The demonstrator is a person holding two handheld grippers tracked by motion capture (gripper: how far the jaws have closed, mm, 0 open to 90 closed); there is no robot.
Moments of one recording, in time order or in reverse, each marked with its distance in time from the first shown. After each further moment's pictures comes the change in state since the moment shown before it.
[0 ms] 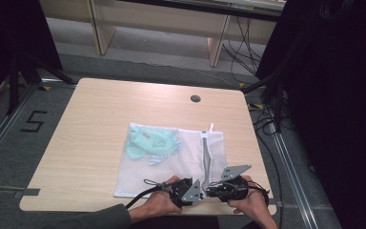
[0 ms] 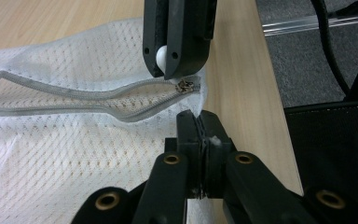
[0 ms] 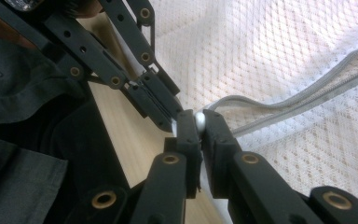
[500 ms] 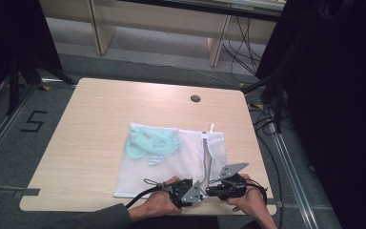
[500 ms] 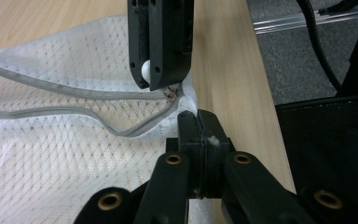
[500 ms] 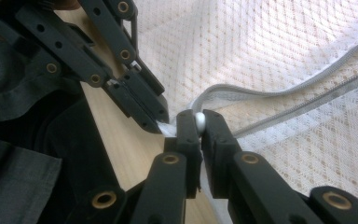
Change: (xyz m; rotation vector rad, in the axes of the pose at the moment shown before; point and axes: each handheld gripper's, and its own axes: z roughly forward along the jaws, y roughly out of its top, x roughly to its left) left arm 0.001 0.000 -0.001 0.006 -0.029 -0.003; right arm -0.008 0.002 0.007 0.032 0.017 0.018
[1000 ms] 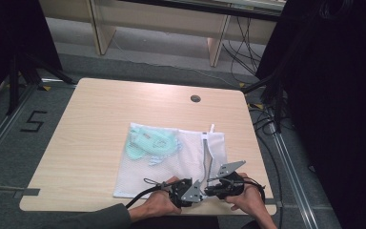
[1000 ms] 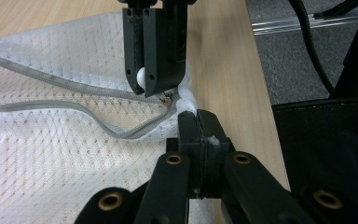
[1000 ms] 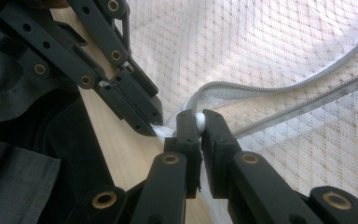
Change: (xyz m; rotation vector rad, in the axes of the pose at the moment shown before) left arm 0.000 -0.001 0.000 0.002 -0.011 -0.026; right arm -0.003 0.002 0.006 0.030 0.020 0.035
